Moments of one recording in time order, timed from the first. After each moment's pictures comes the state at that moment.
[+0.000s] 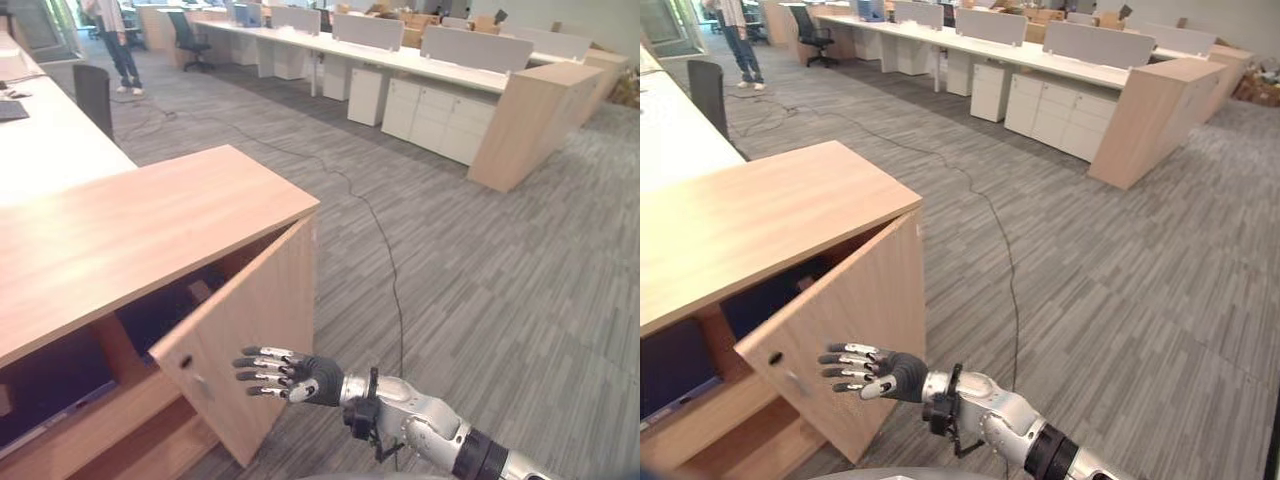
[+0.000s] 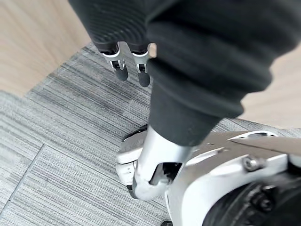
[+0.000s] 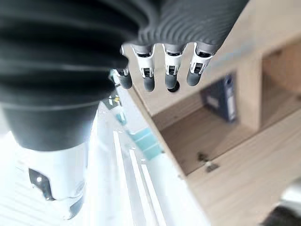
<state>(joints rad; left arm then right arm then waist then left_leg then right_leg) 0.16 0.25 -0.12 1.33 0.18 -0.04 0.03 -0.18 -0.33 0.88 0.09 0.89 0.07 0.47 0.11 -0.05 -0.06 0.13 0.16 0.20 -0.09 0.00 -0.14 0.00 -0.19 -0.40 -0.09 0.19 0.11</state>
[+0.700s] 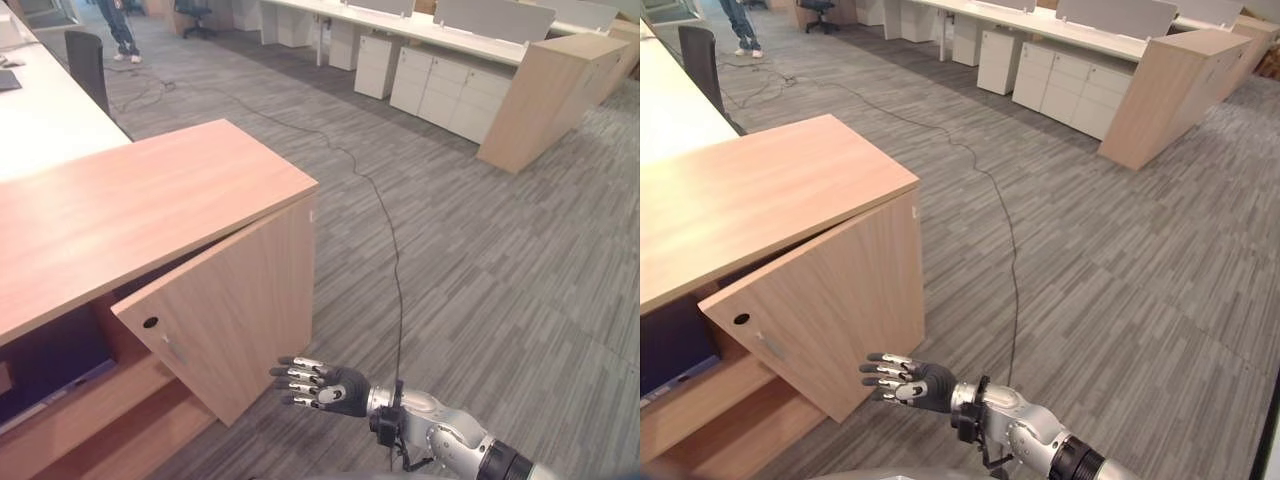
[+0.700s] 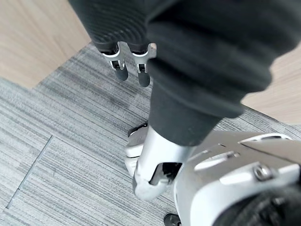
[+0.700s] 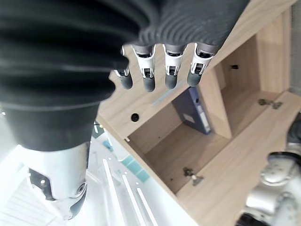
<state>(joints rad) 0.12 0.28 -0.12 1.33 0.16 -0.05 0.01 -0.12 -0.43 0.86 0.16 0.90 0.08 0.50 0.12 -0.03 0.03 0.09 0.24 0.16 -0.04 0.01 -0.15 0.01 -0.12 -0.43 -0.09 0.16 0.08</state>
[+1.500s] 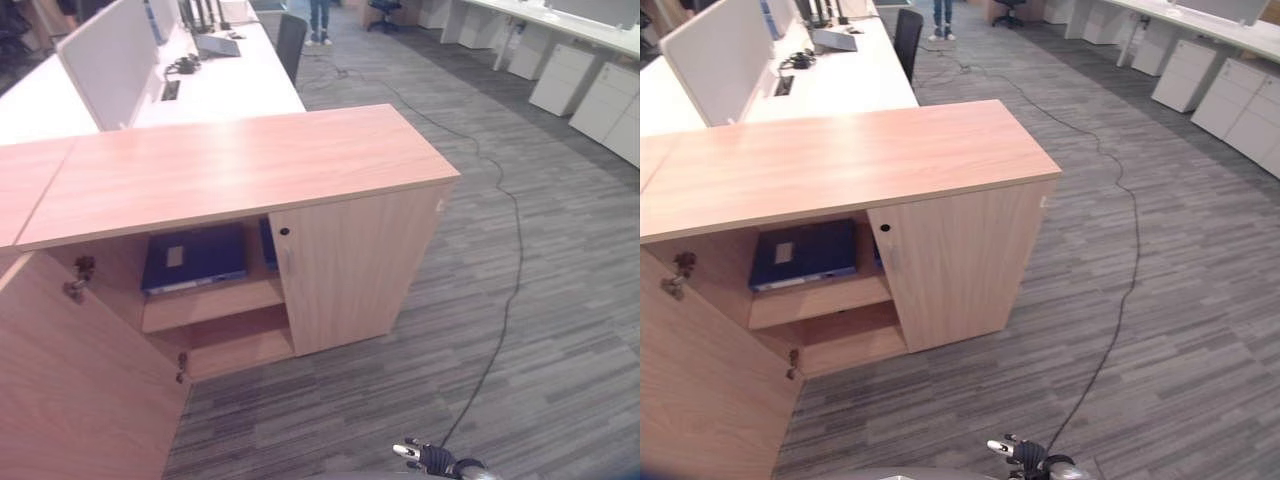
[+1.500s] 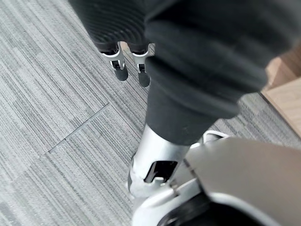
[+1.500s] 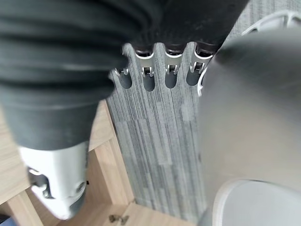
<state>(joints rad) 0.01 0.27 -0.29 1.39 0.14 -0.02 -0.03 -0.01 -0.25 0.37 1.16 0.44 0.03 0.25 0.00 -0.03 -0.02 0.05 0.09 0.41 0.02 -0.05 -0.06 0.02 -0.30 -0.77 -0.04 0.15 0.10</state>
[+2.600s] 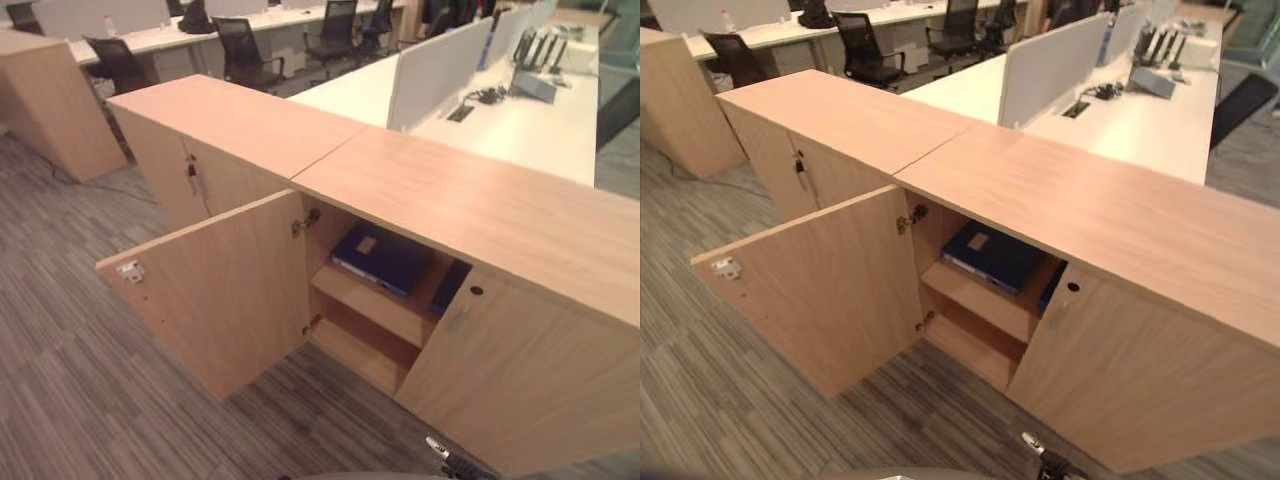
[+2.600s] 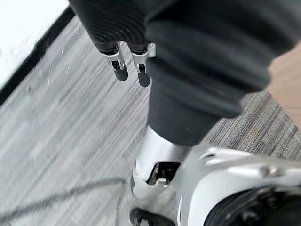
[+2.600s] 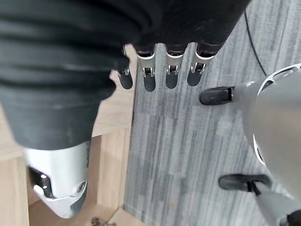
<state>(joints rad) 0.13 0.20 -0.08 1.45 -0.14 -0.01 0.03 -0.06 -0.18 0.08 1.38 0.62 0.04 0.07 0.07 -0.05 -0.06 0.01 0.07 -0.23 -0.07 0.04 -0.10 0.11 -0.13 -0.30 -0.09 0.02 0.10</state>
